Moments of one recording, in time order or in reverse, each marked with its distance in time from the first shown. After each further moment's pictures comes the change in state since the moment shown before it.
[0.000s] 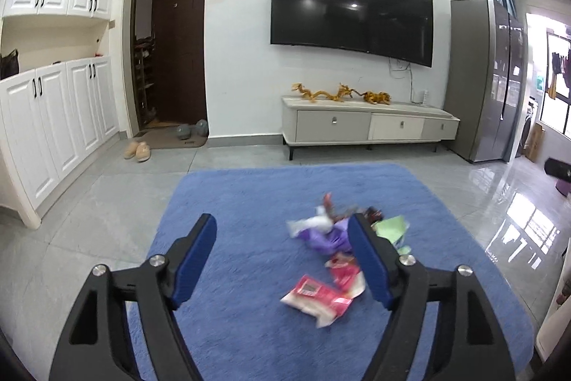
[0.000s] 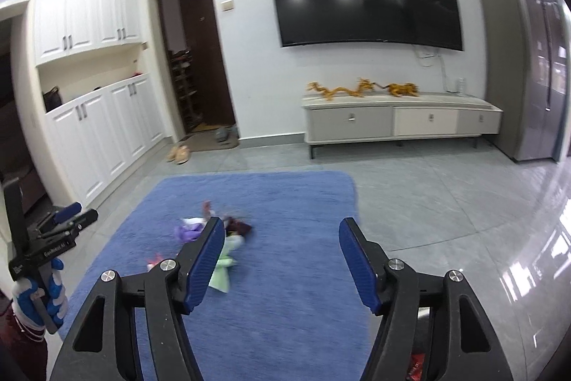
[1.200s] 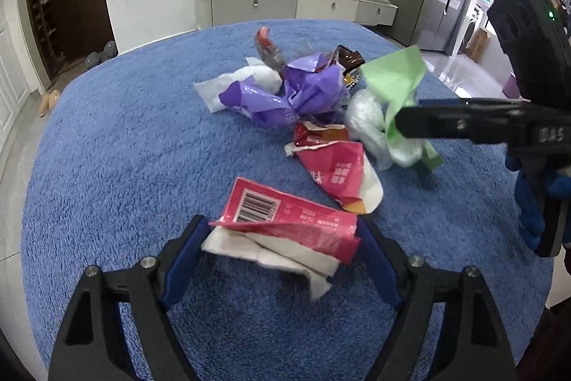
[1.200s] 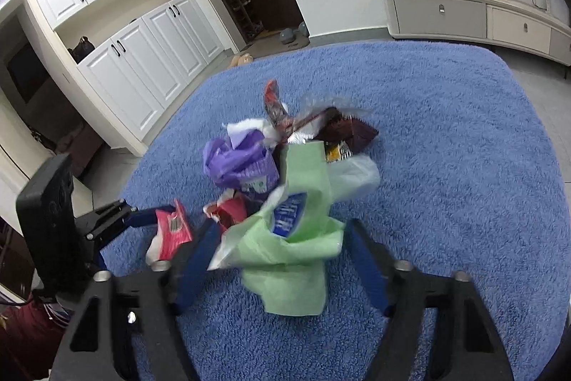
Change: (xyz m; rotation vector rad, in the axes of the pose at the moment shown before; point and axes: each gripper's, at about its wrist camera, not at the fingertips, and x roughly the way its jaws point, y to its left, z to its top) left arm 0.135 -0.022 -0.082 0.191 0.443 -0.303; right arm 0.204 0.058 -0.072 0.049 0.408 0.319
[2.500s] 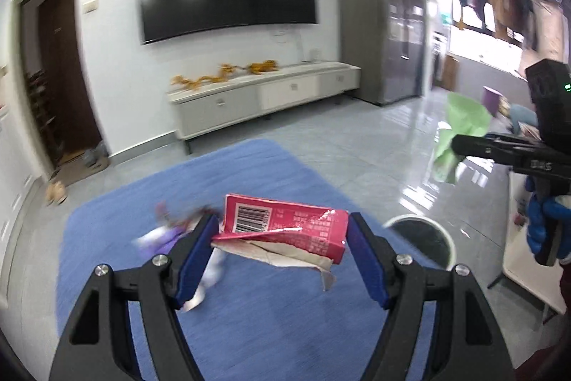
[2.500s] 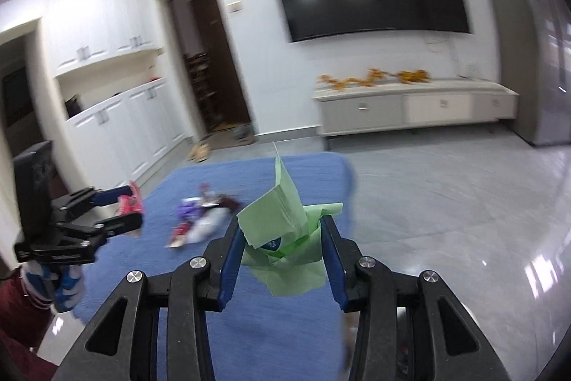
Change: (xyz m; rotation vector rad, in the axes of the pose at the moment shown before) left arm -0.126 -0.194 0.068 0.178 -0.315 -0.003; right arm -0.283 -0.076 -0.085 0.004 -0.419 -0.230
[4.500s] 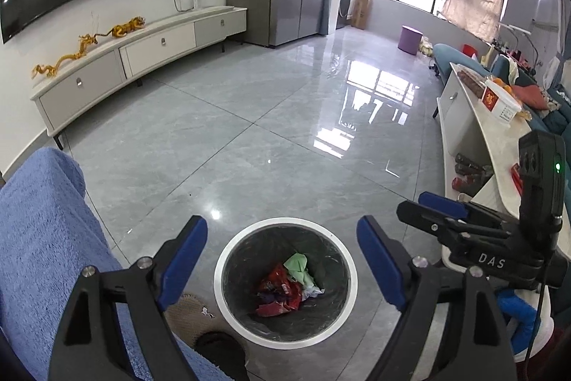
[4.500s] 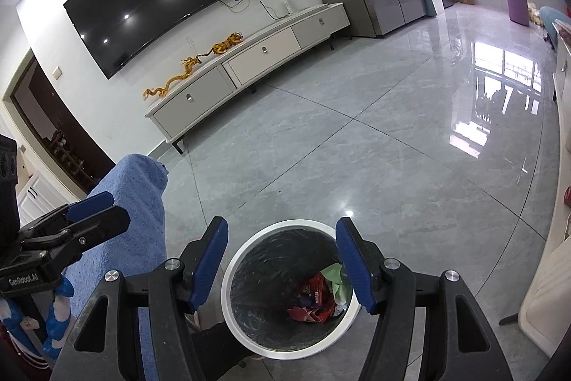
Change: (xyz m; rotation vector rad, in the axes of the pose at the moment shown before) left arm 0.220 -0.264 0.045 0.145 0.223 -0.349; right arm -0.057 -0.228 -0.117 0.526 0.025 -0.407
